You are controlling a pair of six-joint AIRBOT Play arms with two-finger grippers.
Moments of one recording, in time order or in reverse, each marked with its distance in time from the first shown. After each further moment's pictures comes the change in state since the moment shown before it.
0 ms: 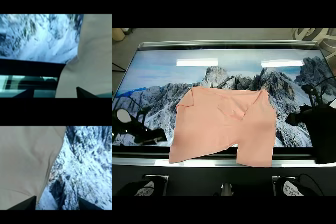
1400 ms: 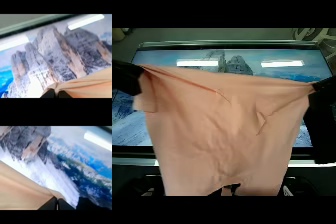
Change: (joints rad) left arm -0.493 0.185 0.637 0.234 0.343 0.082; right arm 0.439 0.351 0.385 -0.362 -0.005 0.264
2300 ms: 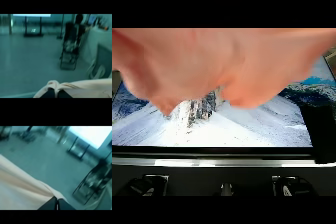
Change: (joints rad) left arm -0.012 0.138 0.296 0.022 0.235 -0.163; right arm 0.001 0.238 0.101 0.205 -0.533 -0.170
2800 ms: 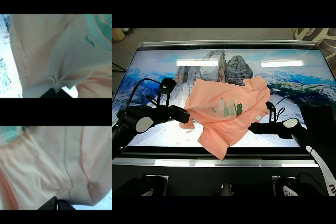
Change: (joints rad) left arm -0.092 -0.222 -0.750 -0.020 -0.052 -0.028; right arm 0.001 -0.586 -0.881 0.737 0.057 -0.050
